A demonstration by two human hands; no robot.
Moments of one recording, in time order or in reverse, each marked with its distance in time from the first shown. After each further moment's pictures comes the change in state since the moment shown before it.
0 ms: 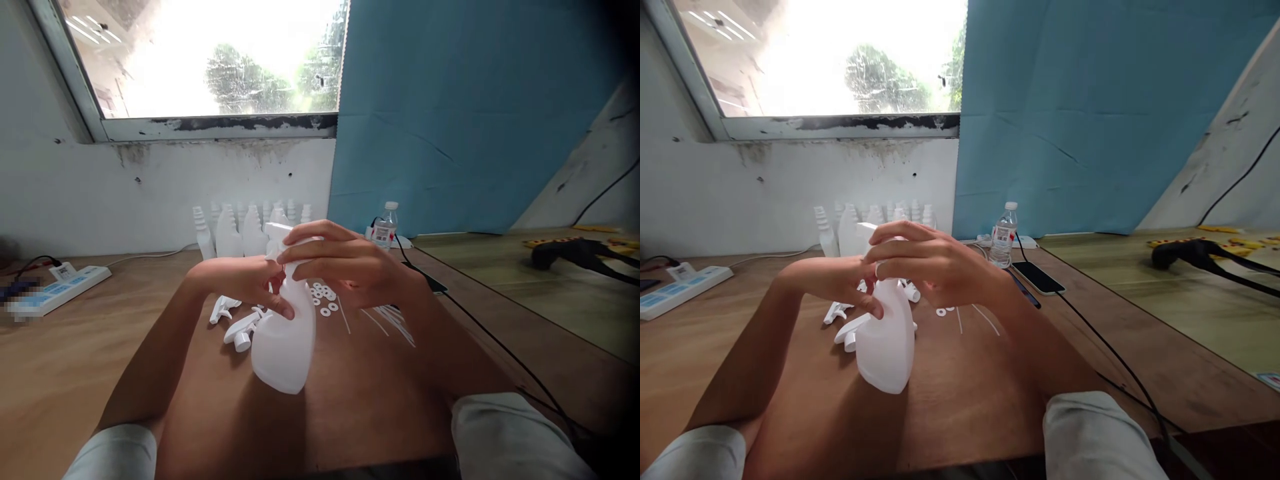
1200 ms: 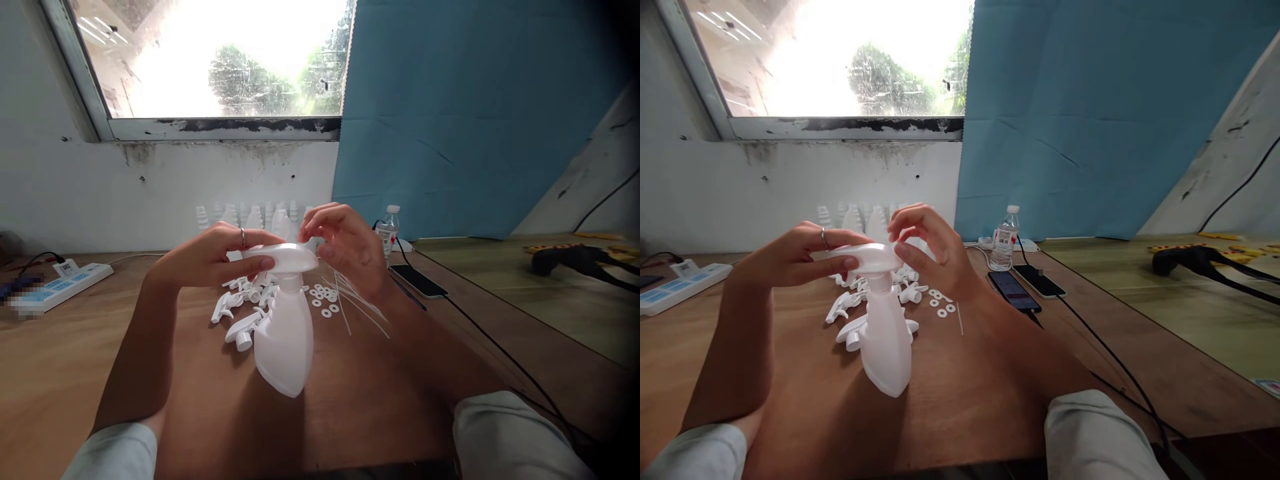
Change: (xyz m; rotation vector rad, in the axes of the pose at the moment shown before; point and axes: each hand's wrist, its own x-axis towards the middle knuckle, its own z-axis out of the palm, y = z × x) left_hand -0.045 -0.006 -0.017 -0.026 0.459 0.259; right_hand 0.004 -0.005 0.026 0.557 0.498 0.526
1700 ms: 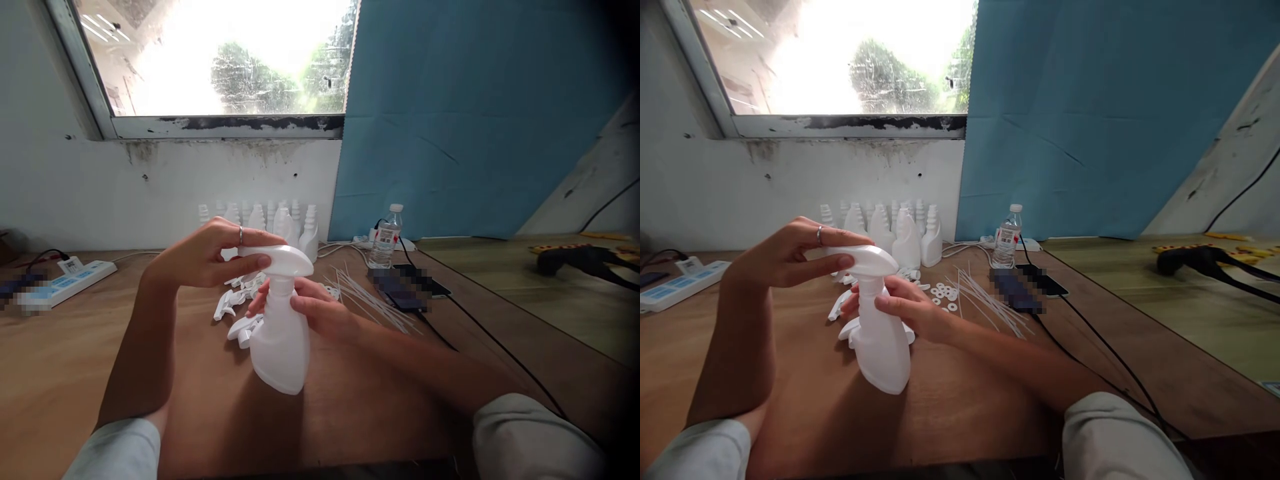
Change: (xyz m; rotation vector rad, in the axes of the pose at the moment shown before) left_hand -0.004 0.002 -0.001 0.010 0.096 0.070; right_hand -0.050 0.022 0.046 0.856 -0.314 0.573
